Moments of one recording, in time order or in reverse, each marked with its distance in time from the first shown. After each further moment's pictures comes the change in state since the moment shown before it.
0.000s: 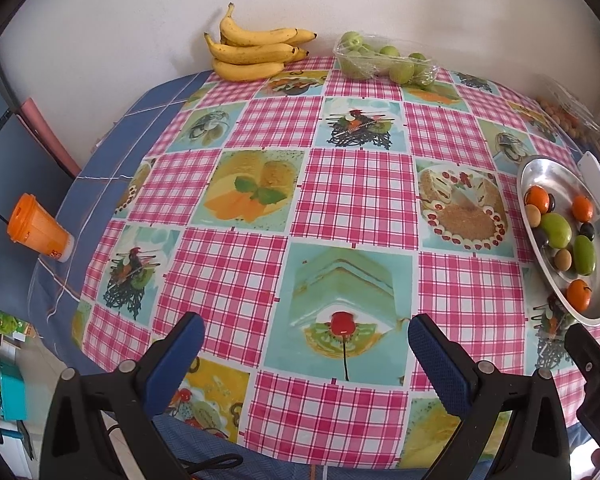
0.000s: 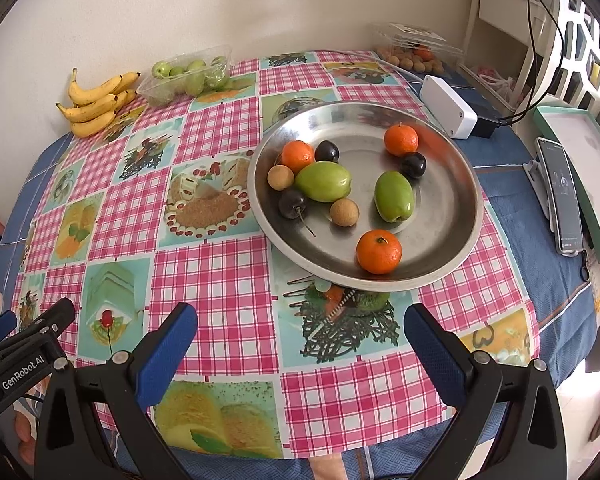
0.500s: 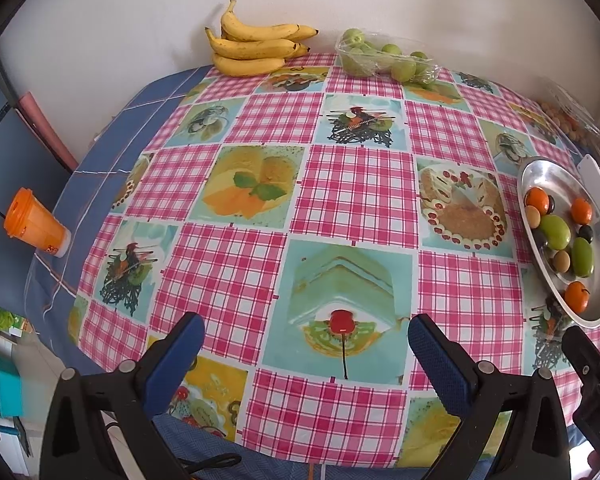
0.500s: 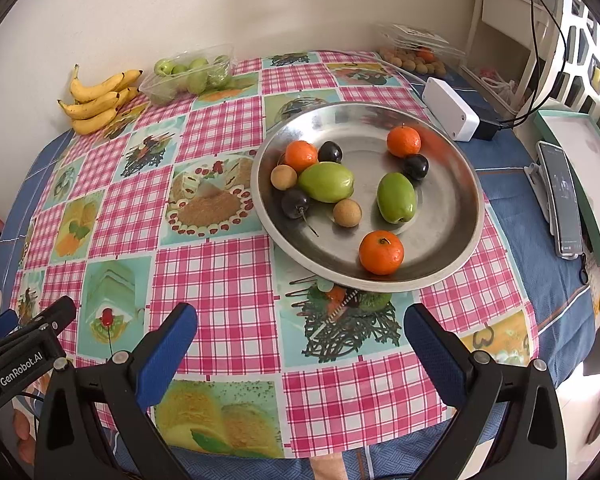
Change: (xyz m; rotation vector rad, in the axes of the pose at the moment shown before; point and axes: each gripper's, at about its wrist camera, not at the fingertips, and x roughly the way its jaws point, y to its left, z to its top) left arm 0.002 0.001 0.000 -0.016 0.014 -0.011; right arm 0.000 0.002 -0.001 -0.009 -0.001 -0.003
